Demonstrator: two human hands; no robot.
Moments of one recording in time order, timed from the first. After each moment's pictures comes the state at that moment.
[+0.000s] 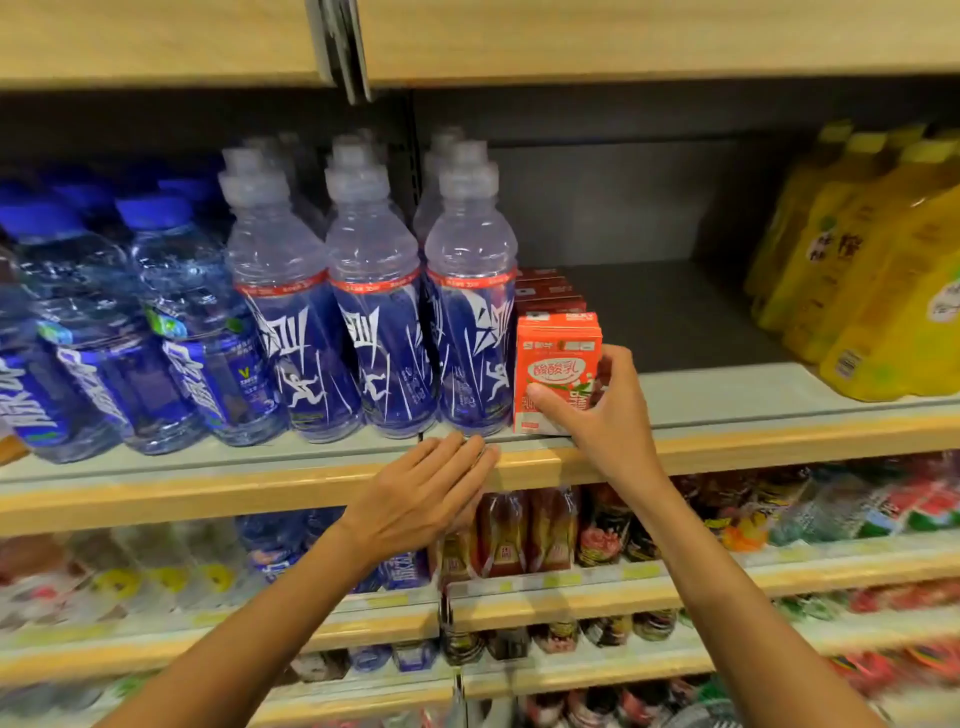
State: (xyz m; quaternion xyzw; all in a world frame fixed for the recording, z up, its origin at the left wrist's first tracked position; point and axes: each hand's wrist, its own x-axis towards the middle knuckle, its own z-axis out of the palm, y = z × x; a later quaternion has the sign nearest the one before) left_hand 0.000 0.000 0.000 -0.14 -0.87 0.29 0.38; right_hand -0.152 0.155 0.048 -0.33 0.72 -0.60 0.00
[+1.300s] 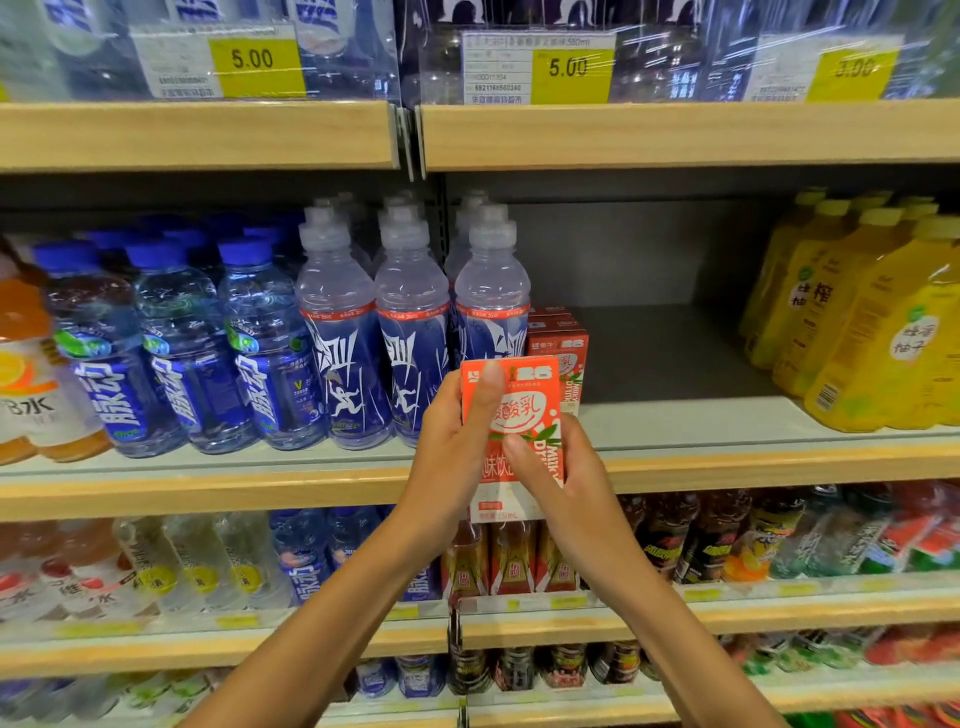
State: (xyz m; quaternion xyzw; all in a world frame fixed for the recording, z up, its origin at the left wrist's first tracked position) left_hand 0.020 0.099 0.114 0.15 -0.66 -0.65 0.35; right_hand -0.048 0.189 0.080 -0.41 0.58 -0.68 0.19
